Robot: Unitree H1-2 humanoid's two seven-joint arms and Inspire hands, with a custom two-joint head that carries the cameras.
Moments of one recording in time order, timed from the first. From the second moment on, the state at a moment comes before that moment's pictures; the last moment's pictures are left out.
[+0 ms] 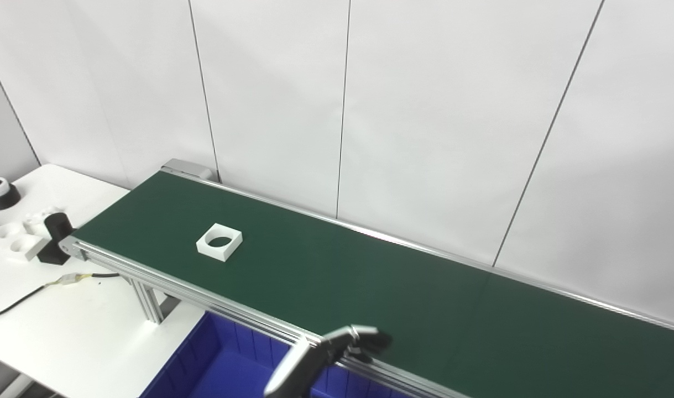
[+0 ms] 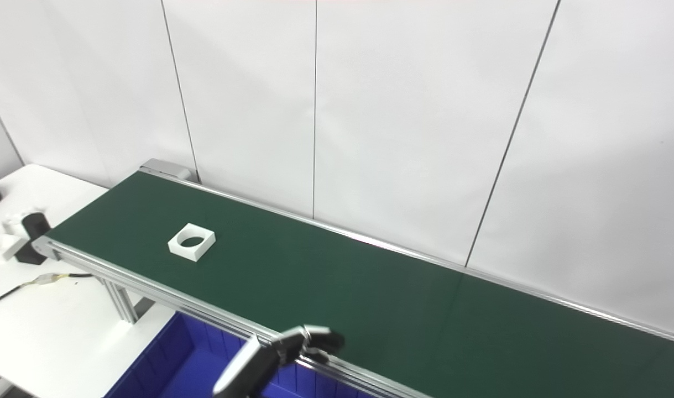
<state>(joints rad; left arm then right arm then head) 0.23 0.08 -0.09 -0.32 0.18 -0.21 -0.11 0.22 -0.15 0.23 0.14 -0.11 -0.36 0.16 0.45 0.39</state>
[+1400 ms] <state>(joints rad) -0.12 0.31 0.01 -0.19 0.27 0.02 -0.17 0.21 -0.14 0.23 0.17 -0.10 -0.39 0.16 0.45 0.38</state>
